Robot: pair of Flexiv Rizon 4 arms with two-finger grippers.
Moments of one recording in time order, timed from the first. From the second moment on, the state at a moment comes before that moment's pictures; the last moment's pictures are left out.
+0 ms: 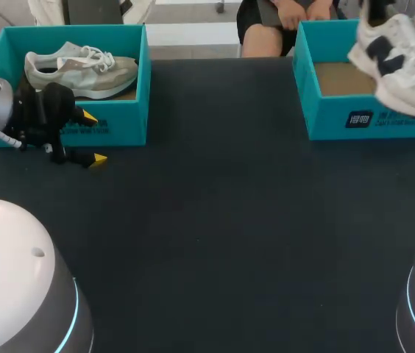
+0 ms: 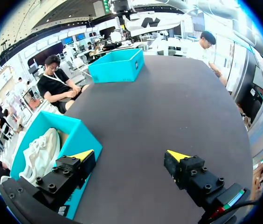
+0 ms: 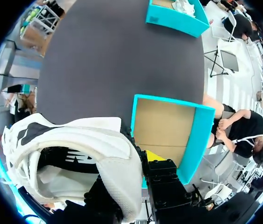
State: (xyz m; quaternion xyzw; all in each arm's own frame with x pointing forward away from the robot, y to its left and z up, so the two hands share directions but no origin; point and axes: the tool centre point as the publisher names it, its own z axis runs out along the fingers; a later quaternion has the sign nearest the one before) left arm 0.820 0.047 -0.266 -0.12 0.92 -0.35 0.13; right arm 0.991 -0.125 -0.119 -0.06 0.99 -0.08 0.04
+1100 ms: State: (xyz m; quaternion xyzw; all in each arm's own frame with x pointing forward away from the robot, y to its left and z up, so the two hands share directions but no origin) left arm 0.820 0.047 -0.266 -0.12 0.92 -0.35 0.13; right arm 1.045 -0.238 -0.142 0.00 0.99 -0.14 0.06
